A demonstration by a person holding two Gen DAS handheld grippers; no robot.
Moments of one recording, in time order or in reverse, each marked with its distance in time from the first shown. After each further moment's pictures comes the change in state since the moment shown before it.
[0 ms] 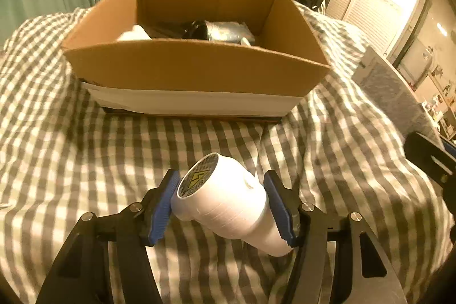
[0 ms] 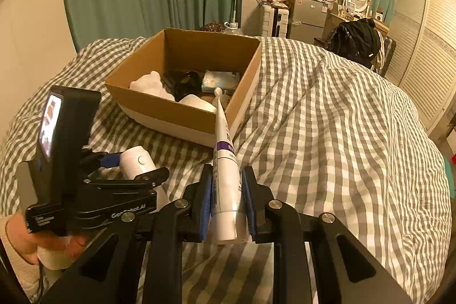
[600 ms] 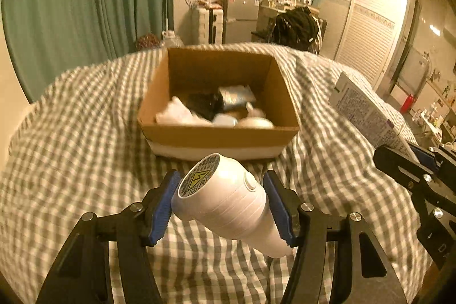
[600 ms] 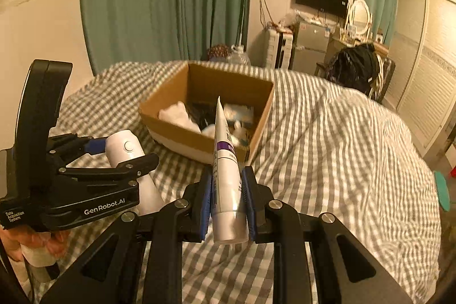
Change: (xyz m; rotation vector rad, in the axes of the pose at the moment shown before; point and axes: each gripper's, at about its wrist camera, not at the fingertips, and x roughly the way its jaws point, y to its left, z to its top) left arm -0.118 0.015 0.011 0.040 -0.190 0.056; right arm -0.068 0.035 0.020 -0.041 -0.122 0.001
